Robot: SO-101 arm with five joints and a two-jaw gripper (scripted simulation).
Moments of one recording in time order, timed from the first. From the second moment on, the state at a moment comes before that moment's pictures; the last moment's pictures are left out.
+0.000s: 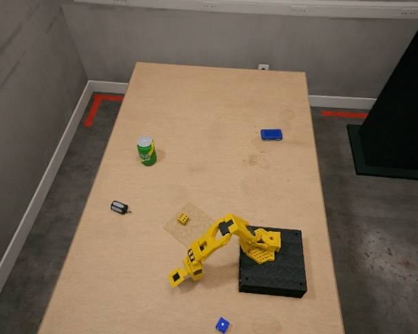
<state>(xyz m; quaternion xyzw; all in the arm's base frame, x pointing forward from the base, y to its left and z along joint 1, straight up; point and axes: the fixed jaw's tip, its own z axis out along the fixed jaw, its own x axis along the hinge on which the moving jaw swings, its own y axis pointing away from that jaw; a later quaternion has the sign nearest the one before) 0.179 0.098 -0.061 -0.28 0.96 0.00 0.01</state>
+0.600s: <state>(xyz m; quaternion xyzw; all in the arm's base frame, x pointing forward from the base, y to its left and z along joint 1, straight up) 0.179 0.097 -0.061 -0.29 0.96 0.00 0.01</state>
